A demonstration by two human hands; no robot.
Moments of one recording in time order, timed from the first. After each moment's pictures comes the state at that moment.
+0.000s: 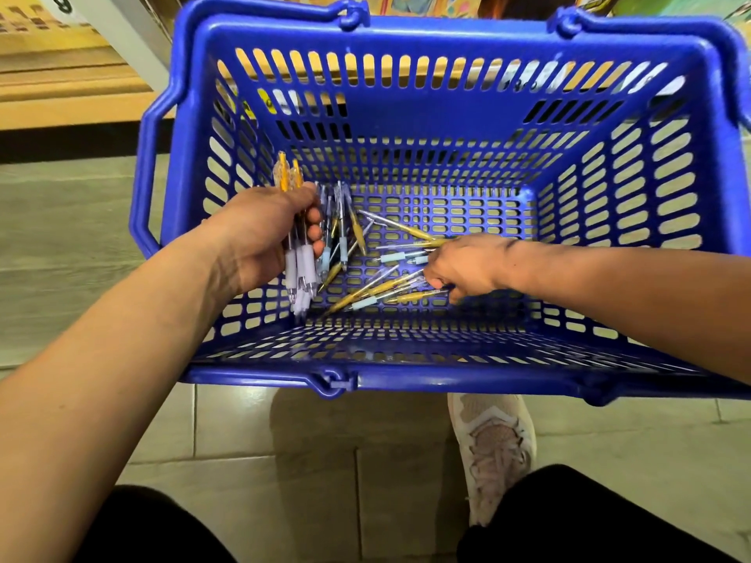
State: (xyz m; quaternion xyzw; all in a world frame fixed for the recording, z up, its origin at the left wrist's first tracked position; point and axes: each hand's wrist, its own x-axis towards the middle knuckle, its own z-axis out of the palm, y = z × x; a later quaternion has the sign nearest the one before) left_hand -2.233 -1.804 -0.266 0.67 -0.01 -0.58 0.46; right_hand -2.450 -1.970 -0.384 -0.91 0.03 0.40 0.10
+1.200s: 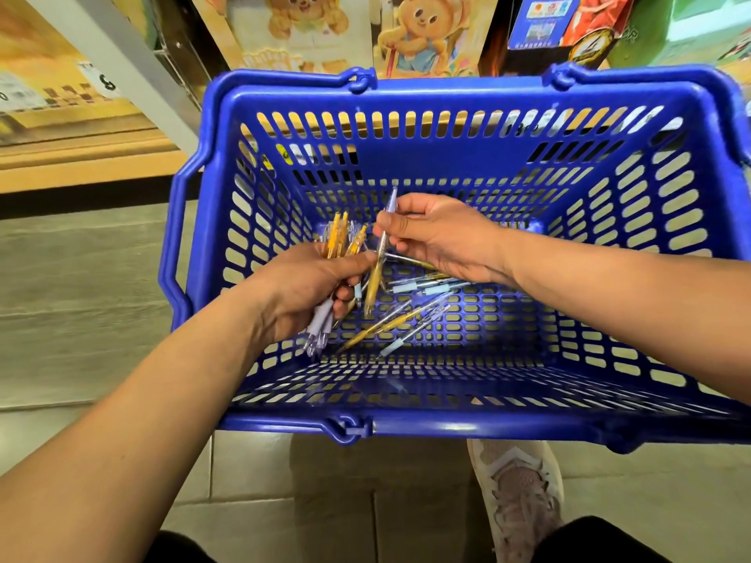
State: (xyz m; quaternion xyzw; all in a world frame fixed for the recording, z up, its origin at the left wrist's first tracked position) left_hand -2.250 -1.808 -0.260 0.66 -0.06 -0.64 0.38; right_hand -2.386 -1.963 -0.309 -0.45 0.33 -0.02 0.83
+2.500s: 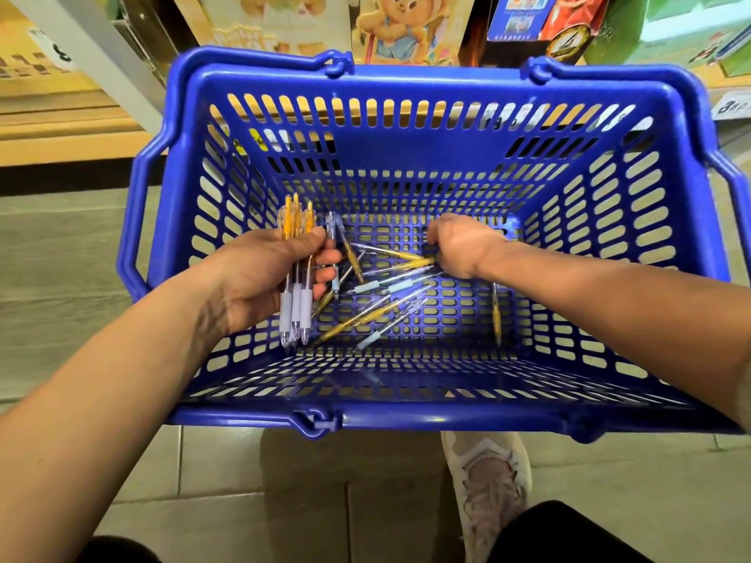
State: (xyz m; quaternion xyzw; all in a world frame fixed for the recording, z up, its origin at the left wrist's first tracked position) left_hand -2.235 -1.801 -0.262 0.65 -0.02 -0.64 0.42; right_hand -2.427 -2.003 -0.375 -0.88 0.36 0.27 0.17
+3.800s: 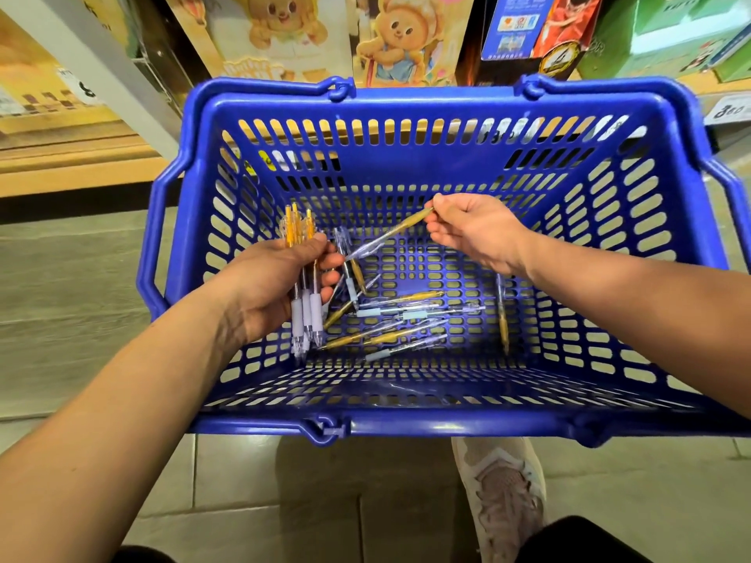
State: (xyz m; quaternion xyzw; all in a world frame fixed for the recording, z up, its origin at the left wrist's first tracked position) left_hand -2.236 -1.804 -0.267 0.65 -0.02 -0.61 0.45; right_hand -2.436 -2.013 -0.348 -0.49 0.42 -0.11 0.76
